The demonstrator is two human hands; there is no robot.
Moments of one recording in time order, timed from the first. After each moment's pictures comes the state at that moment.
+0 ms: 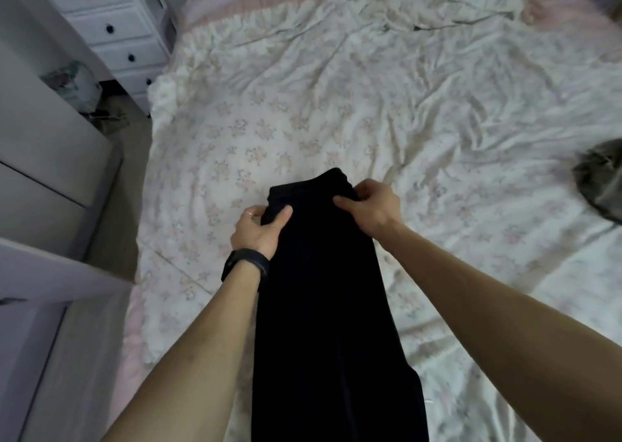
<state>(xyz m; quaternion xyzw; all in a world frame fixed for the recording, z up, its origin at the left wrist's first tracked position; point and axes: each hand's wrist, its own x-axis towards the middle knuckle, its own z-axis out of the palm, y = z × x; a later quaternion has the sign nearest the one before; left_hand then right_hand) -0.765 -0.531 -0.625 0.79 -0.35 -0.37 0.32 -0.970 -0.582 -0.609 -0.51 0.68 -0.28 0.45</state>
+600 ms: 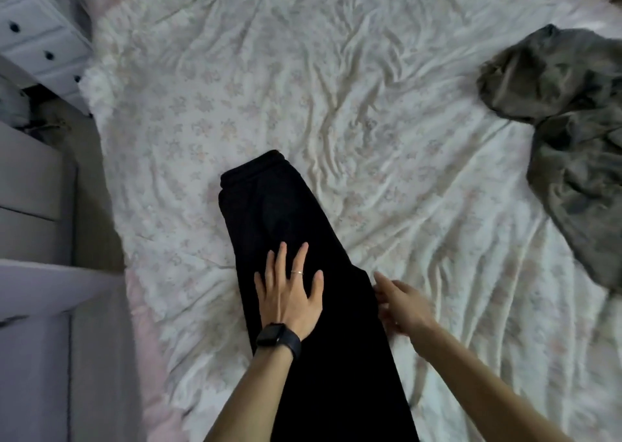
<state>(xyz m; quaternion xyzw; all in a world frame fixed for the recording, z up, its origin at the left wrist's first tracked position) -0.851 -0.331 -0.635 0.71 -0.67 -0.22 0.01 -1.059 -0.298 -0.641 -0.16 0.72 -0.24 0.63</state>
